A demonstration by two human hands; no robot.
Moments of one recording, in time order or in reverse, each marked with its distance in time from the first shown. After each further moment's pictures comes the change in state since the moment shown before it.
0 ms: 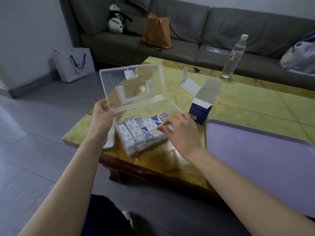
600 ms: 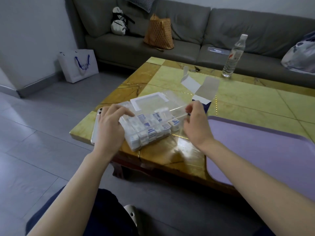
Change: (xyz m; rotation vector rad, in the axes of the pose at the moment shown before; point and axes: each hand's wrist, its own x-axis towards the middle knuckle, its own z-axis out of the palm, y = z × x) left_hand -0.068 -0.002 -0.008 0.653 0.035 0.703; right_hand -0.004 0.016 -0.024 0.253 0.080 0.178
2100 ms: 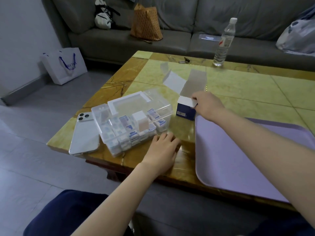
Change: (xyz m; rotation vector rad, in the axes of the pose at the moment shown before) left_hand -0.029 0.084 0.125 0.318 -0.772 0.338; right_hand 0.076 0.077 -0.047 -0.438 -0.322 0.157
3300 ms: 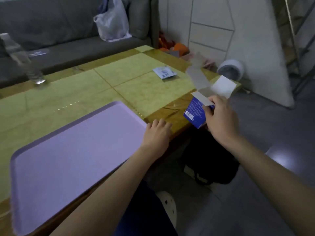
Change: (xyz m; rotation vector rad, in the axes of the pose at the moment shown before) left_hand 0.075 0.405 0.062 0.058 -0.024 0.756; right_hand -0.398 0.302 -0.085 0.005 0.758 0.929
